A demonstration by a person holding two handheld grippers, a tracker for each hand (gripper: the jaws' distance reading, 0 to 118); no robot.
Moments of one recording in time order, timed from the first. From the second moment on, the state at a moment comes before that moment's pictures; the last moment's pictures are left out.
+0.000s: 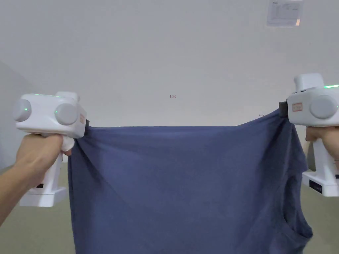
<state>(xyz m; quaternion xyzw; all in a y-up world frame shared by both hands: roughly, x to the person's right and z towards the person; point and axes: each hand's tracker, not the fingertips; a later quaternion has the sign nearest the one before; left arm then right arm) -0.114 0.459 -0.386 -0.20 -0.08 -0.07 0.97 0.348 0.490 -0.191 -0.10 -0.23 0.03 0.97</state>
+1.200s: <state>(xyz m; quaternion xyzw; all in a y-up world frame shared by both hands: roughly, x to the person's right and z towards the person) -0.008 0.383 -0.590 -0.17 -0.01 -0.09 0.98 0.429 0.406 -0.416 -0.12 -0.27 0.01 0.96</state>
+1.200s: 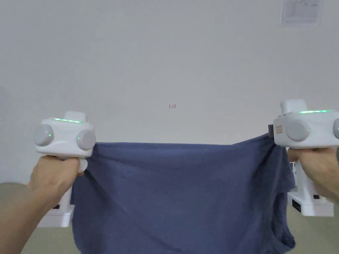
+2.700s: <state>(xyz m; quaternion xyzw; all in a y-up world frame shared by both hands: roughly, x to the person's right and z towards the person) -0.212 0.100 -0.218 -0.40 -0.12 -0.08 0.90 0.298 0.094 0.001 -0.36 -0.15 -0.06 0.92</state>
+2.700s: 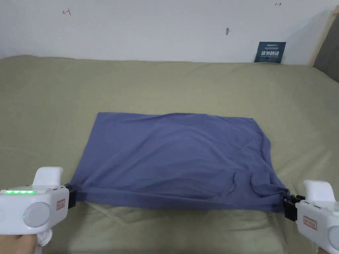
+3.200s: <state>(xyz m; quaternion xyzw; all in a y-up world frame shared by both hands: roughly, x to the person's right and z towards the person) -0.228 0.112 -0.195 -0.42 -0.12 -0.05 0.90 0.291 0.116 0.030 -0.35 -0.16 -0.09 0.92</state>
